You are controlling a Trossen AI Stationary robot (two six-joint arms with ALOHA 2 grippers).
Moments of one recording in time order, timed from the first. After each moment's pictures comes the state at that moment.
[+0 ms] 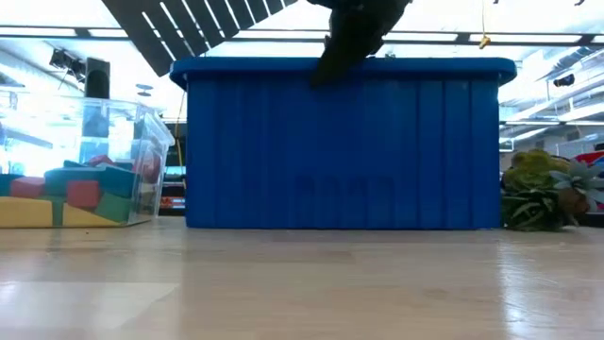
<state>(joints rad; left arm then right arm) -0.38 1.09 1.40 -0.75 -1.19 0.22 0.10 1.68 1.41 -0.57 0.17 -0.08</state>
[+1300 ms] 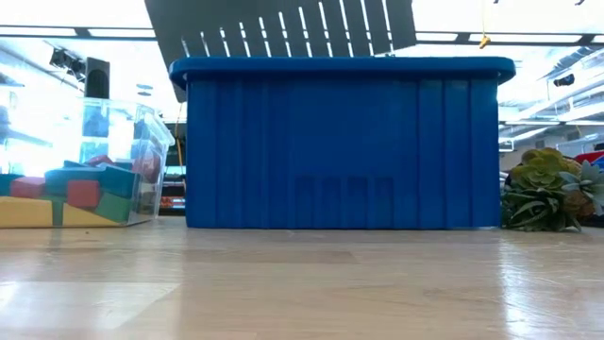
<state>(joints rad) 0.18 1.37 1.73 -1.02 -0.08 0.31 -0.07 1.17 1.60 -0.64 0.20 -0.27</state>
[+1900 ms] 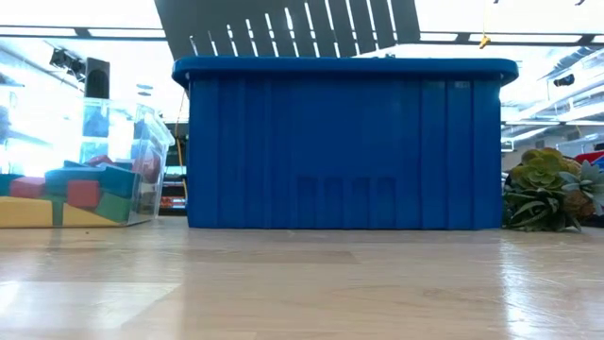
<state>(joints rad) 0.18 1.40 1.79 -1.02 -0.06 0.34 -0.17 1.18 1.59 -0.71 0.00 -0.26</state>
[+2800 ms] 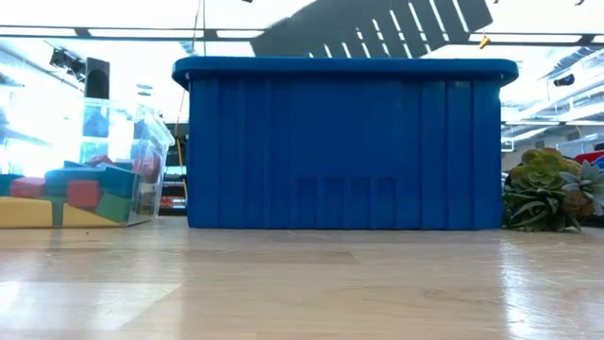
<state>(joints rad) 0.40 1.24 1.60 -0.78 -0.05 0.35 -0.40 0.84 1.39 -0.66 -0.07 -0.22</state>
